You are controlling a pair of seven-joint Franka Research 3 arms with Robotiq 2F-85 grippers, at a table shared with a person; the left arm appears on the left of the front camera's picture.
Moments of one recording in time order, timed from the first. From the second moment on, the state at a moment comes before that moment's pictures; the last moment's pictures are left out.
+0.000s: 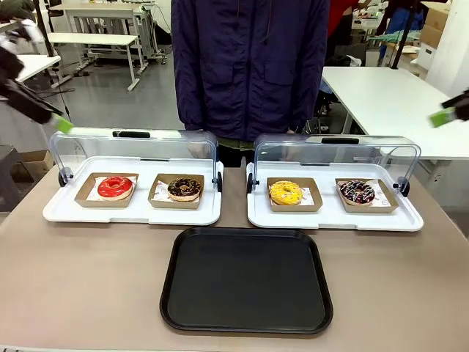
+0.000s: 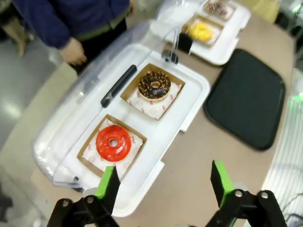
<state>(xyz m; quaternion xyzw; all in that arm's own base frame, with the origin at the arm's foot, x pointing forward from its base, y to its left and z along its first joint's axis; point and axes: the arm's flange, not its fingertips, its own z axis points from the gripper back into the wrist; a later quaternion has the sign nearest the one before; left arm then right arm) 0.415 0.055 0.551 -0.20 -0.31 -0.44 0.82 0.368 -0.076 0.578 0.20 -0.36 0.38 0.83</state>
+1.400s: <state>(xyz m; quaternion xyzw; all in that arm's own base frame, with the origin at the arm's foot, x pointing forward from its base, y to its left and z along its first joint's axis) 0.423 0.177 0.512 -0.26 -0.42 -0.48 0.72 0.361 -0.164 0.538 0.31 -0.44 0.41 0.74</state>
